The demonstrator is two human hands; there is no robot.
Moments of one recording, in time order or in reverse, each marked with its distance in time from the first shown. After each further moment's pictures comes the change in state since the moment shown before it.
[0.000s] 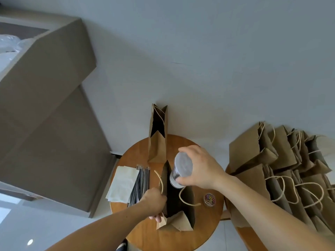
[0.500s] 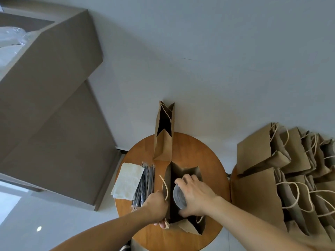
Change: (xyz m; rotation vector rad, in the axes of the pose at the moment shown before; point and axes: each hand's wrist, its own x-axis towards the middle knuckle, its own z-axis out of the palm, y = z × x) left_hand -0.003 -0.013 0.002 -0.117 -0.030 0.035; right_hand 0.000 0.008 0.092 -0.280 -0.369 -0.089
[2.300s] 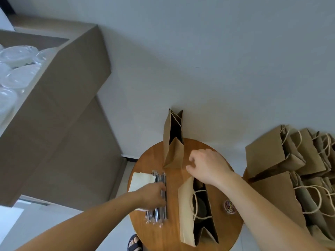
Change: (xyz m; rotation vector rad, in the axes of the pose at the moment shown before) left_hand 0.000 -0.006 -0.112 0.524 -0.032 0.278; right_hand 0.032 -0.028 -0.113 0.082 0.347 0.235
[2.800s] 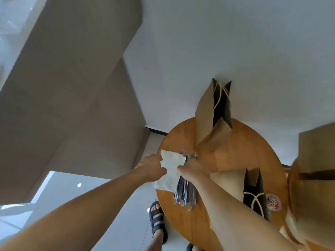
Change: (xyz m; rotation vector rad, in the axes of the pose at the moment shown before) left_hand 0.038 -0.130 -0.024 -0.091 0.205 -0.286; right_hand 0.099 -0.100 0.207 0.550 -0.477 0.521
